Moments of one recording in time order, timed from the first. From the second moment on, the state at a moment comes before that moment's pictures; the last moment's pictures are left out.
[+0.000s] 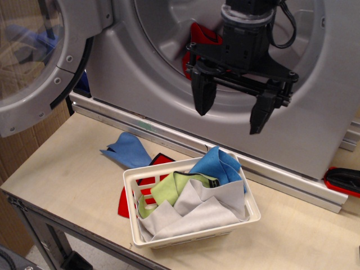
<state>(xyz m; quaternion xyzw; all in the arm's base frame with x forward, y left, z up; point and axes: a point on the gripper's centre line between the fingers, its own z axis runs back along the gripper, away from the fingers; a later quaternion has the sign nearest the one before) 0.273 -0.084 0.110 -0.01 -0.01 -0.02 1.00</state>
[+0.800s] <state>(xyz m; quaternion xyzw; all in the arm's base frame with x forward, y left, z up) 0.283 -0.044 0.078 0.07 -0.05 -0.05 0.99</state>
